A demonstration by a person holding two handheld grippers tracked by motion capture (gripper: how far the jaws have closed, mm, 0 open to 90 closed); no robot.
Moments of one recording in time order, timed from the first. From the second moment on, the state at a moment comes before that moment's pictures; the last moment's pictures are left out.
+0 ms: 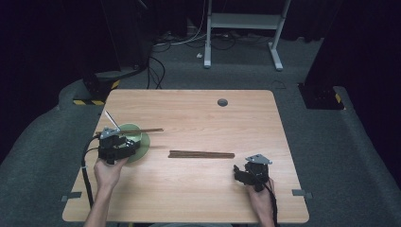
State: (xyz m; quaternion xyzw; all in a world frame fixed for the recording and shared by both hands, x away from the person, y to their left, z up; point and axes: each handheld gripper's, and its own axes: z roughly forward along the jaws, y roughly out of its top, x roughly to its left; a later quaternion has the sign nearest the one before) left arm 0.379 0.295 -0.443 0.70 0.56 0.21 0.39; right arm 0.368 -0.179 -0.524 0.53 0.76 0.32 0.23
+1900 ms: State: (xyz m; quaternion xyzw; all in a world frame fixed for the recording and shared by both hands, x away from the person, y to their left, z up) left arm 0.357 0.254 -0.460 0.72 0.52 0.20 0.42; right arm 0.368 -0.179 -0.524 0.53 0.76 0.32 0.23
